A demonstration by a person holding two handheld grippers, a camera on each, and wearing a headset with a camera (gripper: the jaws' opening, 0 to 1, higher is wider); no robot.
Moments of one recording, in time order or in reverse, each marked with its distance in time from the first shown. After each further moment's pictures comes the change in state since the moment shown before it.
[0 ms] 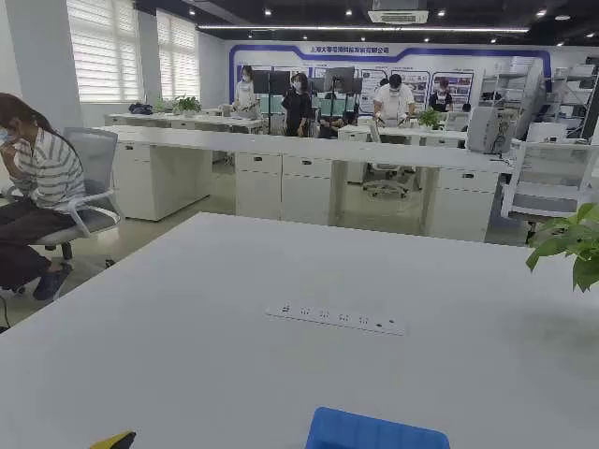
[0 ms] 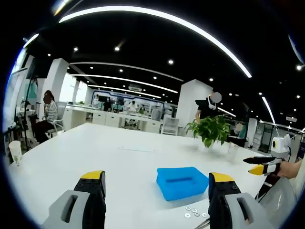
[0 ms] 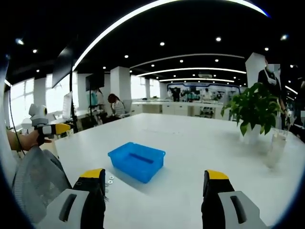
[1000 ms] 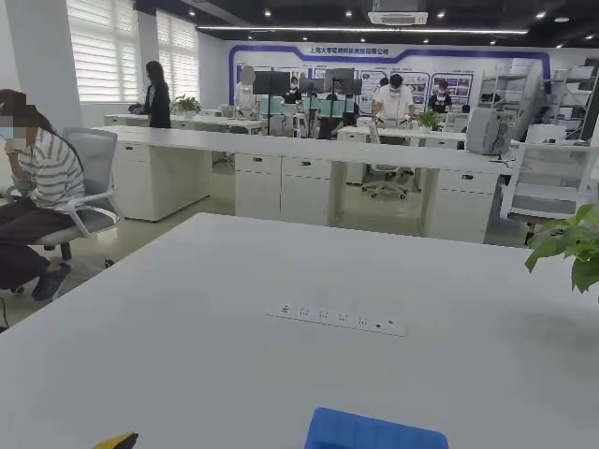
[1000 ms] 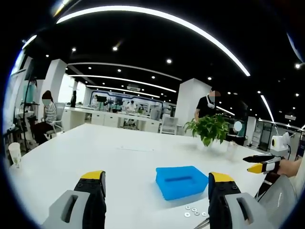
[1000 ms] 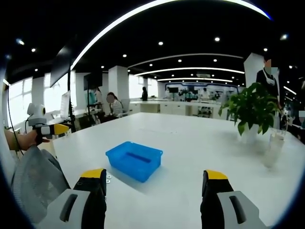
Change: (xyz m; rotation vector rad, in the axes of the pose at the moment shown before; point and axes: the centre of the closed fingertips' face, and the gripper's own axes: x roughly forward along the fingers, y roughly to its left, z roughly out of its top) left arm -0.001 -0.001 0.000 0.004 0.007 0.003; right arm -0.003 0.002 0.003 0.004 0.001 -0.018
